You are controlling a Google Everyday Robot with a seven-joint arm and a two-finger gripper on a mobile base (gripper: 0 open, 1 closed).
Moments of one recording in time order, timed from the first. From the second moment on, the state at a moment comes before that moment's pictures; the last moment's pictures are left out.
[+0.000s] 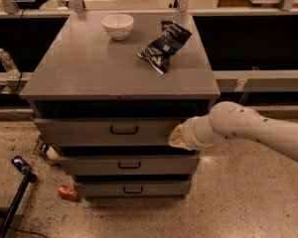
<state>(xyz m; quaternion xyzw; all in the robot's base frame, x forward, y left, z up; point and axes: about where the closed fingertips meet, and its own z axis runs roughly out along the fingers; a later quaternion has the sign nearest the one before) 0.582 -0.092 0.637 -0.69 0.65 0.02 0.33</state>
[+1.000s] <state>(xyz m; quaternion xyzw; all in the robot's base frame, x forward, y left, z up) 0.503 -0.116 0.720 -0.55 0.69 0.26 0.40</state>
